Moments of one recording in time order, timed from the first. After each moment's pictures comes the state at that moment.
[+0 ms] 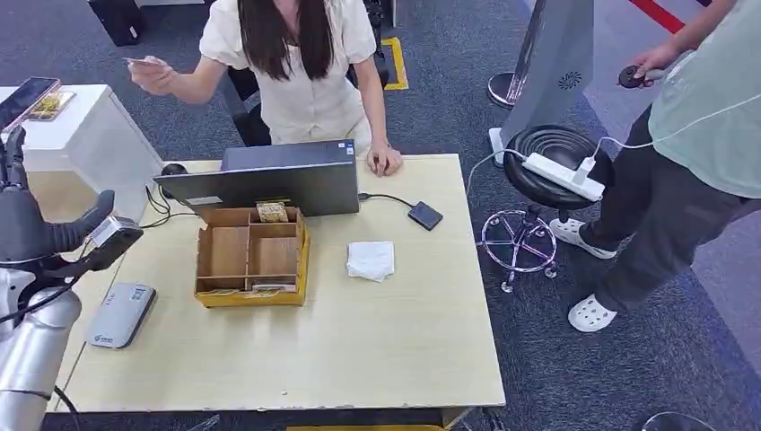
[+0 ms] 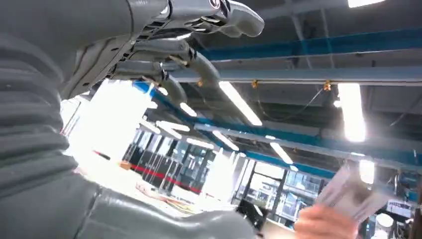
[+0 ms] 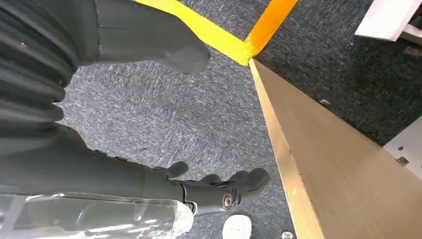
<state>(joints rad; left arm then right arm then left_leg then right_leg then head) -0.42 0.41 0.01 -1.19 -0.73 0.60 -0.39 -0.08 0.05 0.18 -0.24 0.42 -0.54 -0.44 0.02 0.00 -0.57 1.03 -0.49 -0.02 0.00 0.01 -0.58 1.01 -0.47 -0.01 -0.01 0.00</state>
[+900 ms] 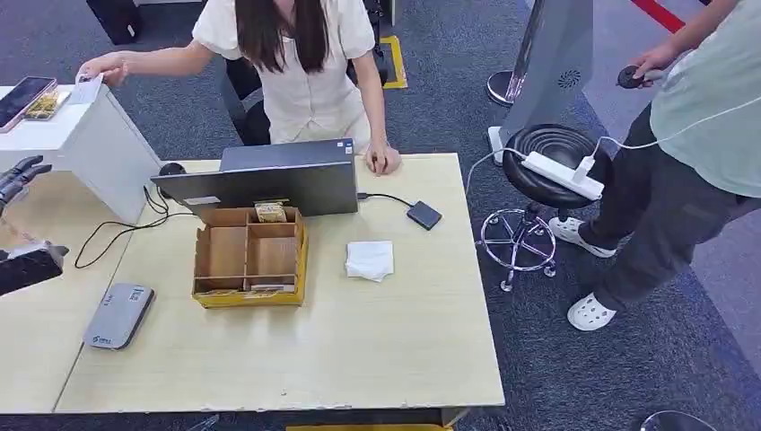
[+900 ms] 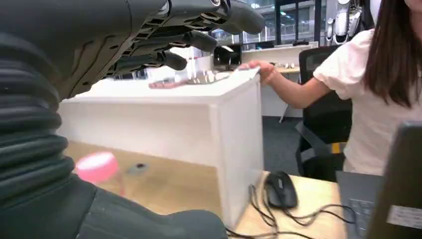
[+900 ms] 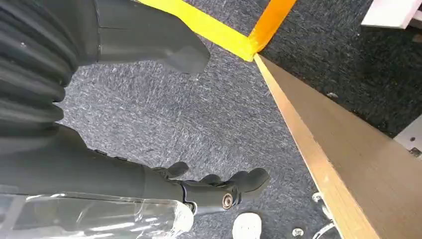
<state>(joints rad) -0.31 0.90 -0.05 -1.36 -0.50 -0.24 -0.28 -0.07 0.04 0.14 -0.24 0.40 -0.54 -0.48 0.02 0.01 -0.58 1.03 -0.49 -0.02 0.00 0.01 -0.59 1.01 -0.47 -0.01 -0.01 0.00</state>
